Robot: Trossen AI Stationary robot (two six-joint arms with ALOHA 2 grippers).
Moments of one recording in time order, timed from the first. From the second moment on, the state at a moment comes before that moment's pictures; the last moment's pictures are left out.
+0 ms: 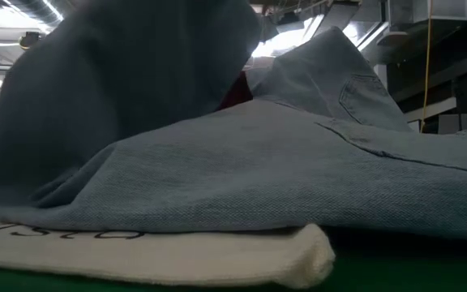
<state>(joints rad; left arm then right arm) -0.46 1.35 1.10 -0.32 -0.28 -0.69 0.41 1.58 1.49 -0.54 0.43 -0.28</state>
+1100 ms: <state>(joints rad) -0.47 1.38 1.10 -0.24 -0.32 -0.62 0.36 1.74 1.50 -0.35 0.42 -0.75</state>
